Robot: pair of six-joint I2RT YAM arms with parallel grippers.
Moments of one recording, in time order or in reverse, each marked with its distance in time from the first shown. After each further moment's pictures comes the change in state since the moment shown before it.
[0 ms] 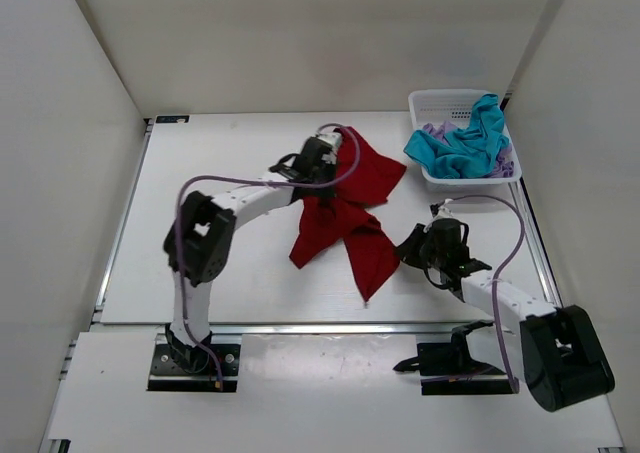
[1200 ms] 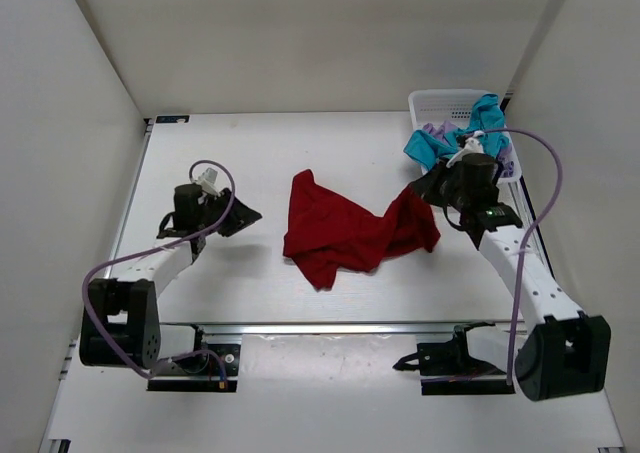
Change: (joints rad) left arm 0.632 -0.735 -0.938 0.369 0.624 -0.358; right arm -0.138 -0.016 0.573 -0.336 -0.044 -0.116
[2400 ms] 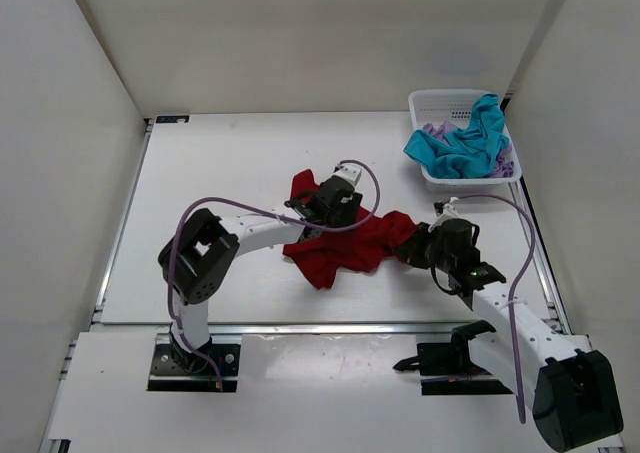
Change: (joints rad) left arm -0.819 0.562 0.641 -0.206 -0.807 0.372; right arm 0.136 -0.214 -0.532 0.138 -0.037 0.090
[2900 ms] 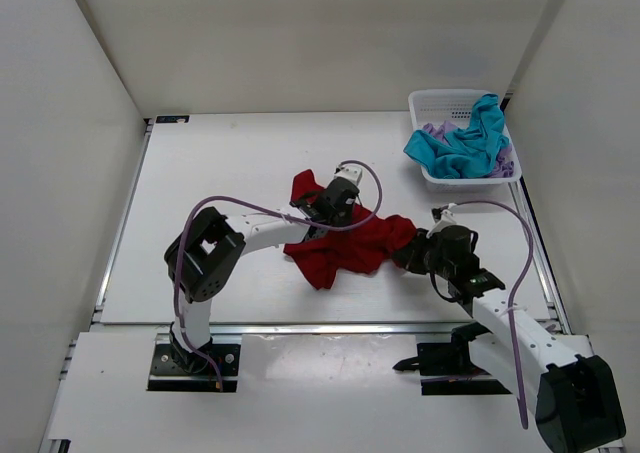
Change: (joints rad) left arm -0.019 0.052 0.043 -0.027 -0.027 -0.081; right arm 0.020 -0.048 -0.061 0.040 -0.017 0.010
